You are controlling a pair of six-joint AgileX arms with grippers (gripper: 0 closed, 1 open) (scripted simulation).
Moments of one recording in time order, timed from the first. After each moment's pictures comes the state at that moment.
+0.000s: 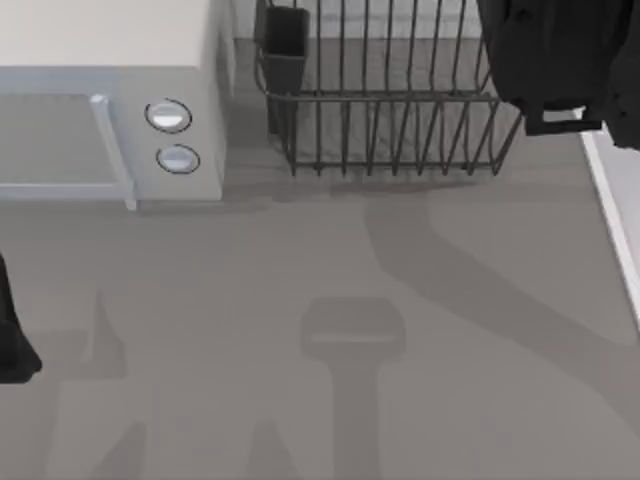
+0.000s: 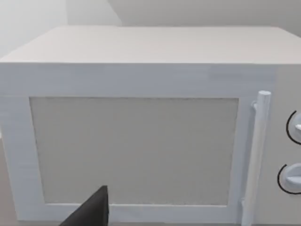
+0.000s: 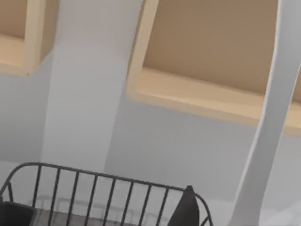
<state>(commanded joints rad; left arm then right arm) 0.00 0.00 0.00 0.00 0.00 0.00 0.91 1.46 1.44 -0.15 0.97 -0.10</state>
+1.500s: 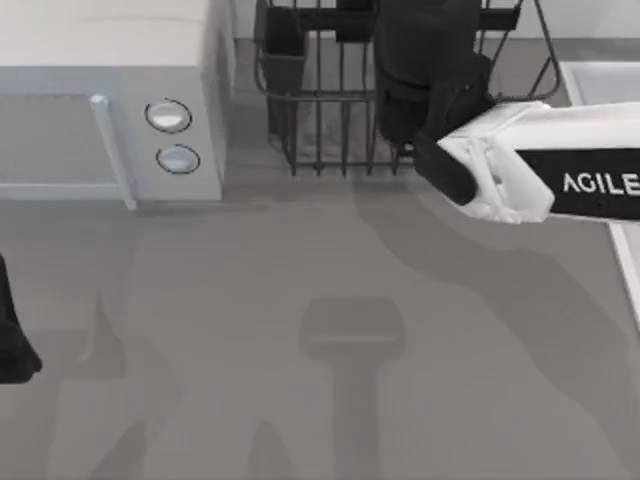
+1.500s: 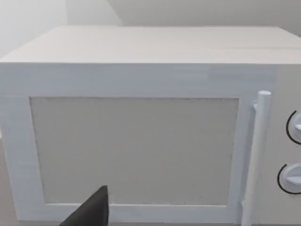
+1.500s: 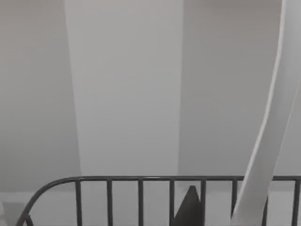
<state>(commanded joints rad) 0.00 0.00 0.00 0.00 0.00 0.00 0.64 2.04 1.34 0.69 0.67 0.02</state>
